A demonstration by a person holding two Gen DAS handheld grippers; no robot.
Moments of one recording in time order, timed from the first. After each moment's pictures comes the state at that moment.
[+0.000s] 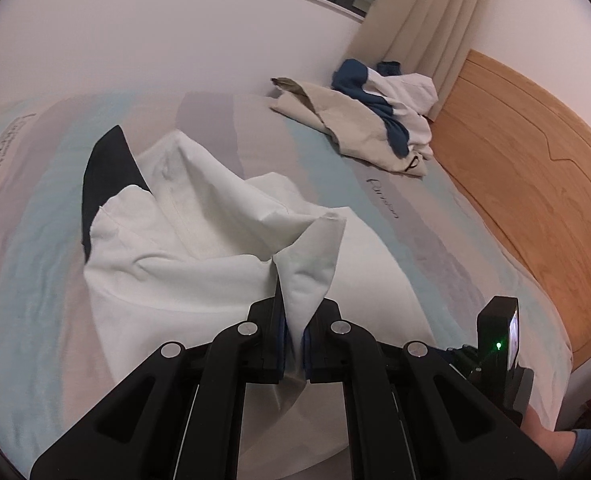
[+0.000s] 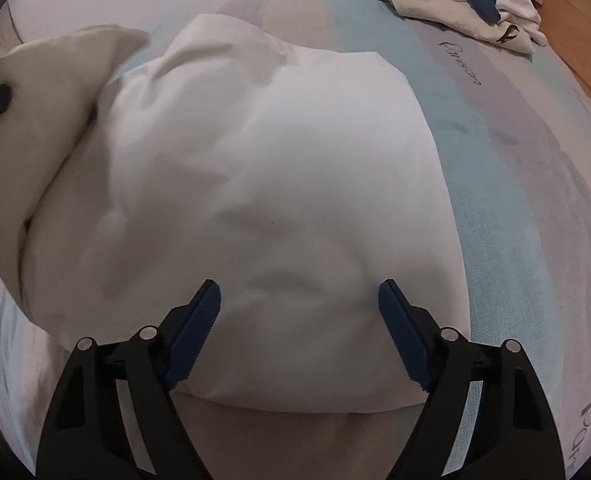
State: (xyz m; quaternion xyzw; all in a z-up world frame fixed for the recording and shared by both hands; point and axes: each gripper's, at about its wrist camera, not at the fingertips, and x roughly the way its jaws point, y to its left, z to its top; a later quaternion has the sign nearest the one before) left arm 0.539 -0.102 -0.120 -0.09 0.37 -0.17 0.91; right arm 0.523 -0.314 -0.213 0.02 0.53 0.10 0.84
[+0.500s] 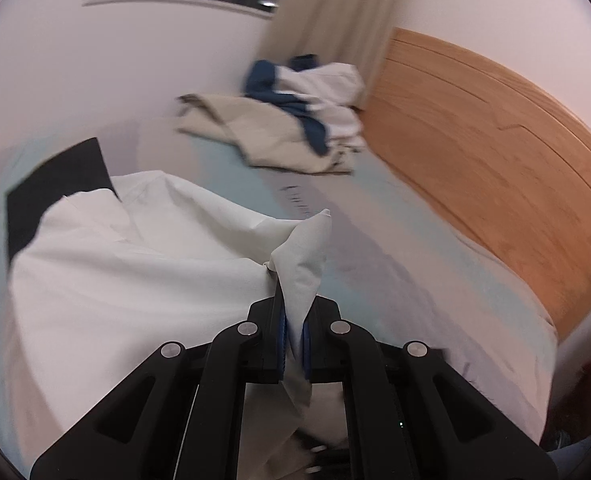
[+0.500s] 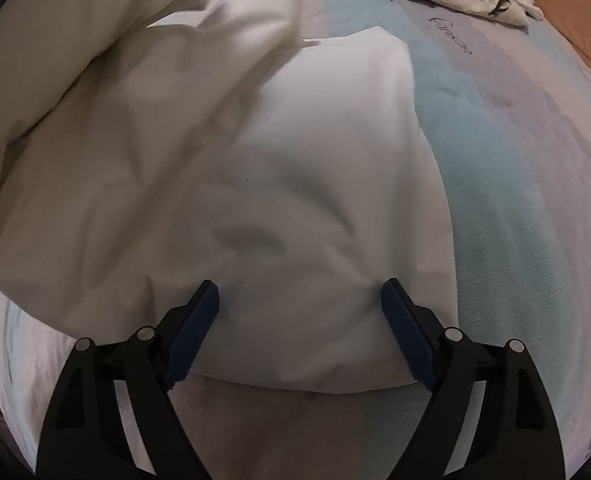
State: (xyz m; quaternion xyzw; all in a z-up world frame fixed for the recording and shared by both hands) left arm 0.554 -0.229 -0.093 -0.04 0.34 -0.28 0.90; right arm 0.502 -0.331 -0.232 0.05 0.53 0.11 0.84
